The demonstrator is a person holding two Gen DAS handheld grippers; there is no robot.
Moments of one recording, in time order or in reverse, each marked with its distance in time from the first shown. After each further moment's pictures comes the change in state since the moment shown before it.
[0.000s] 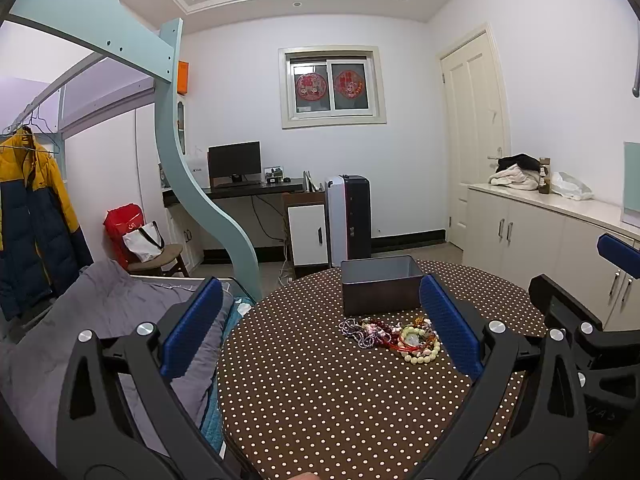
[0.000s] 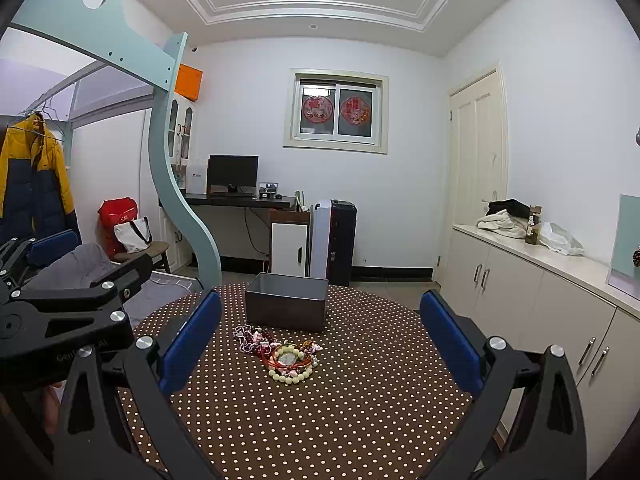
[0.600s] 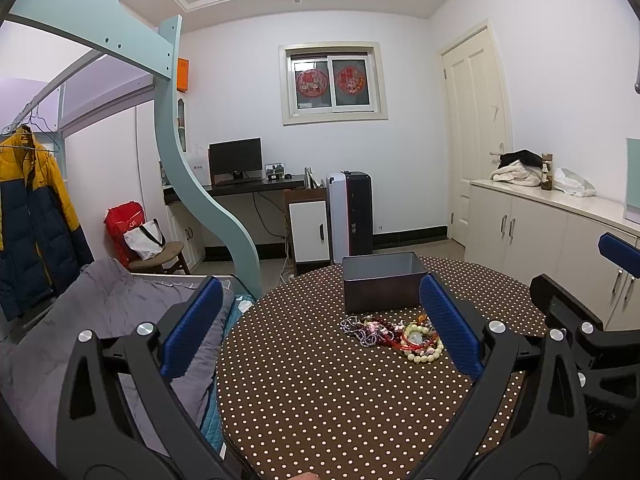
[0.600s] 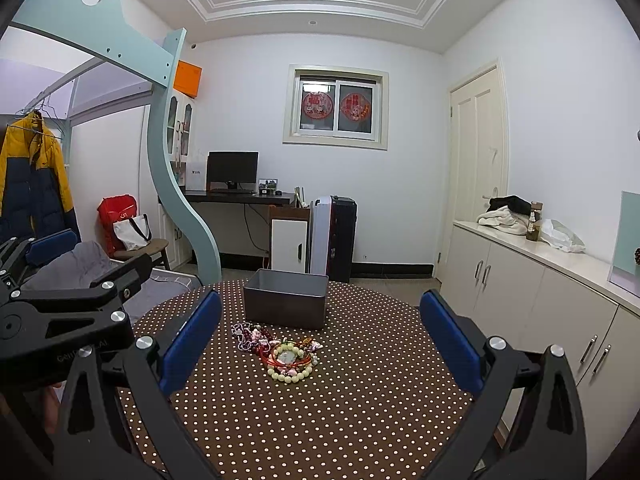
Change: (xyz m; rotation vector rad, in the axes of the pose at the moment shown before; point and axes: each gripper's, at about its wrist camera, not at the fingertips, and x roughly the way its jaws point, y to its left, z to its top) left arm 0.010 -0.002 -0.001 0.004 0.017 0.007; right arm 0.008 -0.004 -0.001 0.004 0.018 0.002
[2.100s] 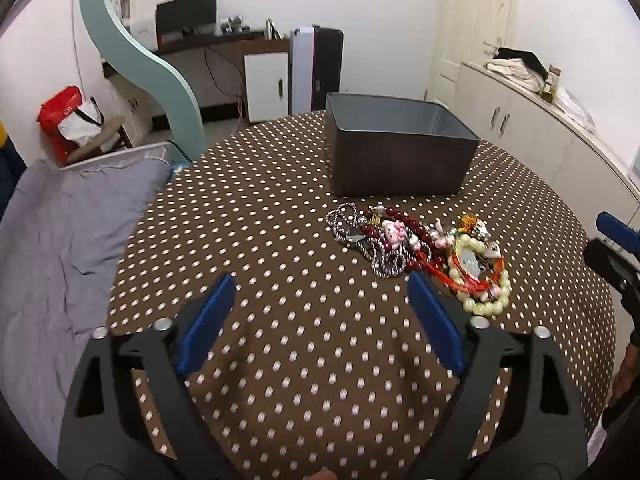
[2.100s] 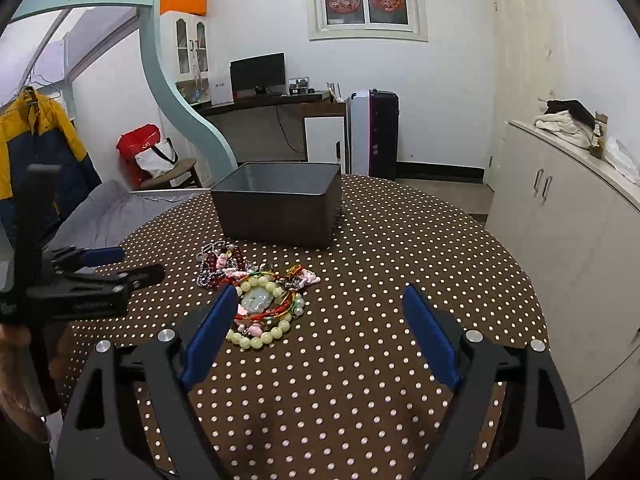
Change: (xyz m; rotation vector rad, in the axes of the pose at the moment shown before) left arm 0.208 0.008 -0.074 -0.042 0.557 -0.194; right arm 0.142 -0.059 -0.051 0.058 0.383 0.212
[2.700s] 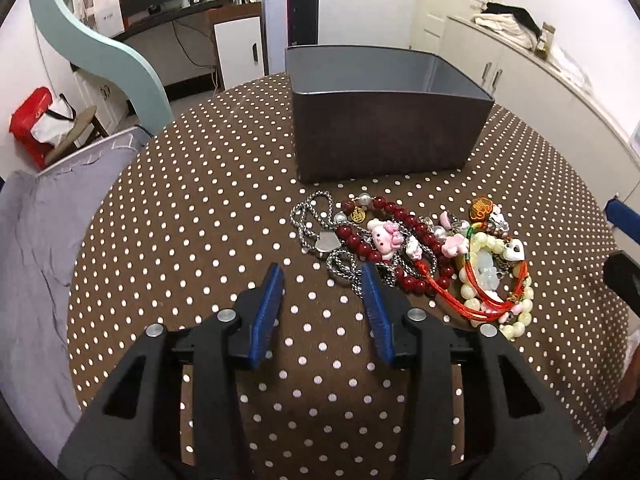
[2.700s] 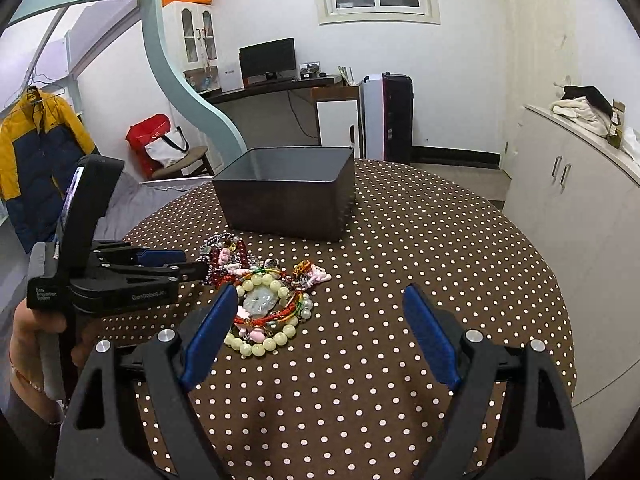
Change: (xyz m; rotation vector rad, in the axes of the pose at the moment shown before) left arm 0.052 -0.023 0.024 0.087 0.148 -0.021; right arm 0.020 -0.005 0.009 -0.003 0.060 0.051
